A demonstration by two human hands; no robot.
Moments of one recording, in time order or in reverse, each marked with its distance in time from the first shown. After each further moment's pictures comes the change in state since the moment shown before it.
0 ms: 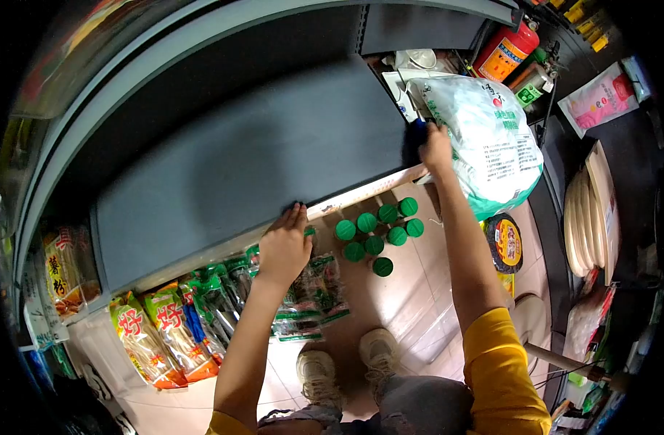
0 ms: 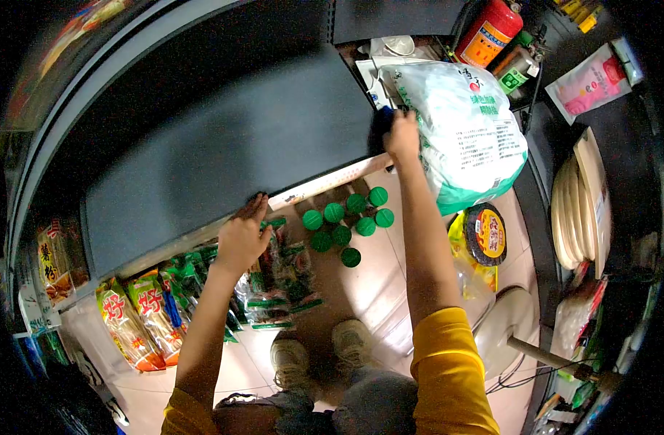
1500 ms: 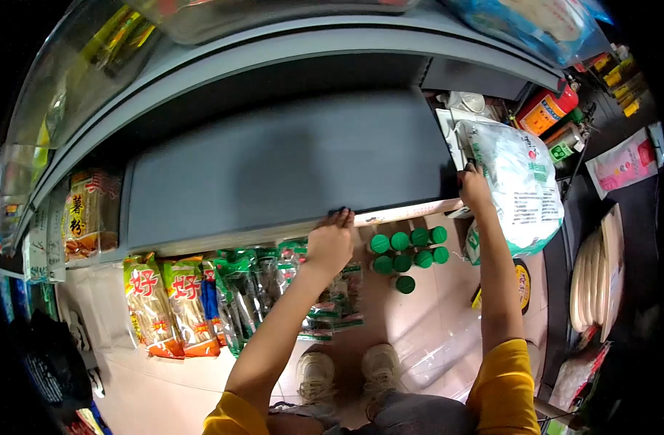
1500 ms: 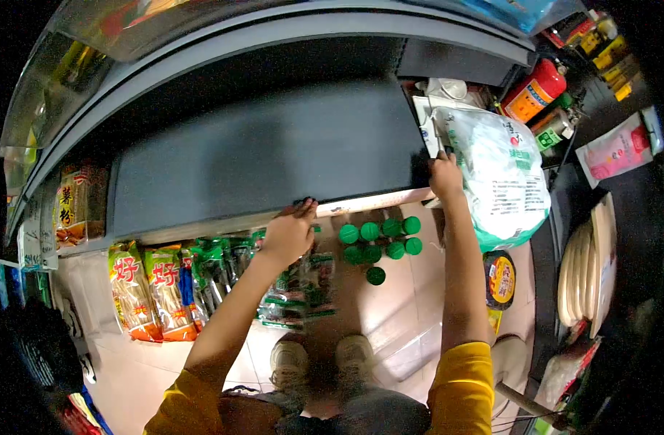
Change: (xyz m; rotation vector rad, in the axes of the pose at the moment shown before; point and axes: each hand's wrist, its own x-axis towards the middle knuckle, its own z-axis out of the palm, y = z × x) left_hand -0.001 0.000 0.005 -0.034 0.069 -0.011; right_hand -0.001 -0.020 -0.037 -0.306 -0.327 -0.344
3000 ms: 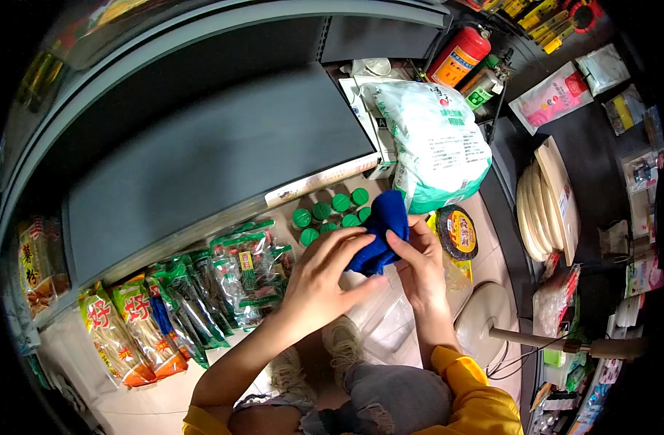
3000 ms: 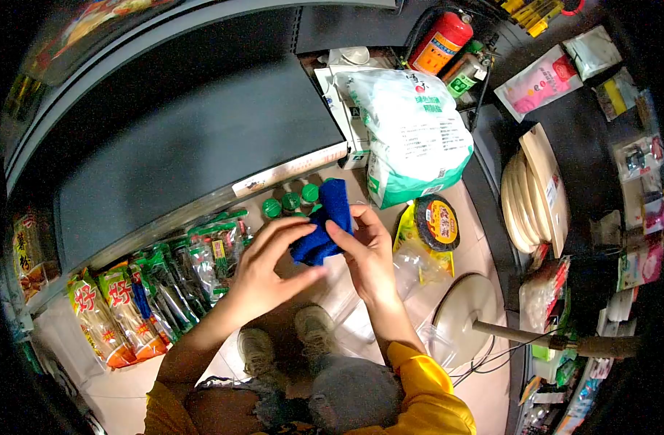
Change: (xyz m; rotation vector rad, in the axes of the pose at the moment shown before) left_hand -0.060 0.115 -0.070 -0.849 0.323 0.415; right_hand -0.204 -0.114 -0.129 2.049 0.238 0.487
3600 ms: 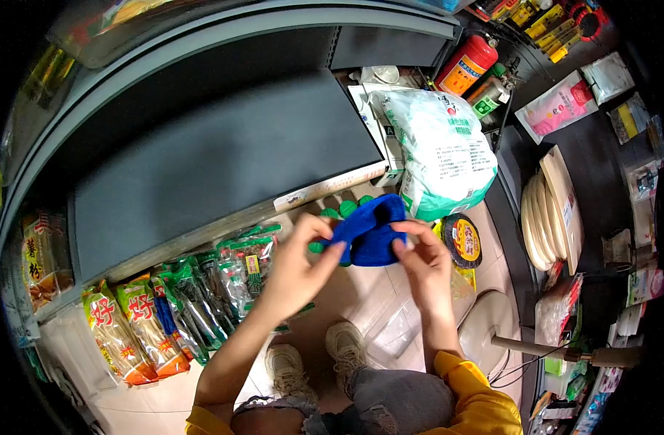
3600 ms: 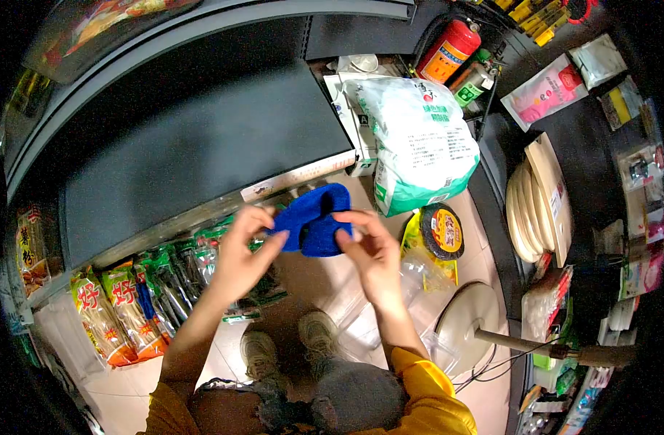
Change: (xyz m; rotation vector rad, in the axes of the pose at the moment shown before) left_hand 0.002 -0.027 -0.018 -0.287 0.082 -0.271; right_hand 0.001 -0.001 -0.001 -0.381 -0.093 -0.199
